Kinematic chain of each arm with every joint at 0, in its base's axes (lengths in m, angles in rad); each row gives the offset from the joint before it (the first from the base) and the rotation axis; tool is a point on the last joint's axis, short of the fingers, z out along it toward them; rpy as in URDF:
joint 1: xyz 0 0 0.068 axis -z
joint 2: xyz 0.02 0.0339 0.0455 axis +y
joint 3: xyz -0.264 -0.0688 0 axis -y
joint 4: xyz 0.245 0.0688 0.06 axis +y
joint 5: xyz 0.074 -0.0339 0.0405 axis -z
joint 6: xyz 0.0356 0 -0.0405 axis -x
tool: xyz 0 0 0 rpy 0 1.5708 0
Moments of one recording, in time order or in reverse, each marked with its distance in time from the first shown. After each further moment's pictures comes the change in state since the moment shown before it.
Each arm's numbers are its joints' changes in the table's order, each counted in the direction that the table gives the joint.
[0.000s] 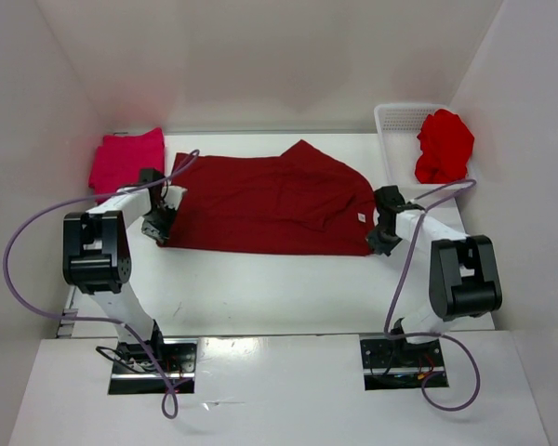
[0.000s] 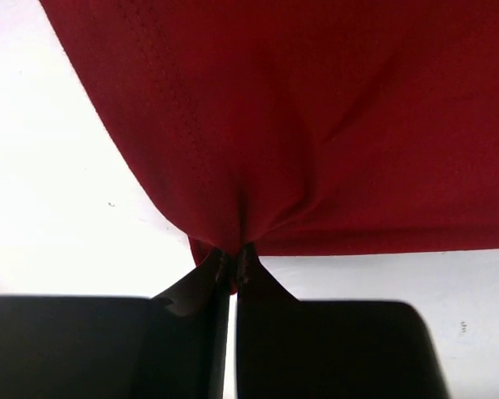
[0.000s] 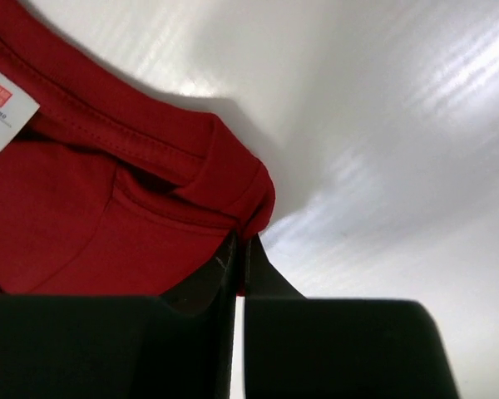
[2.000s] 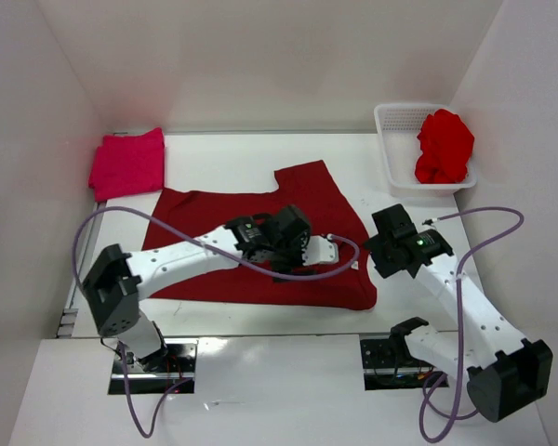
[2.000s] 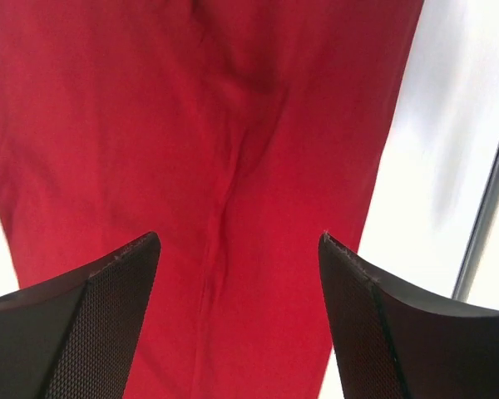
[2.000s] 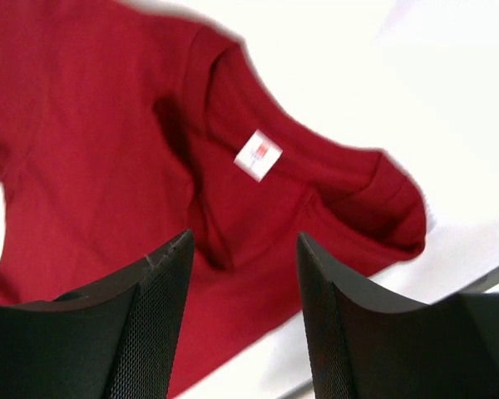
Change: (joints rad) left arm 1.071 -0.213 0.173 0.020 0.061 -0.181; right arm -0.280 -0.606 -0.014 0.437 0.098 -0.487
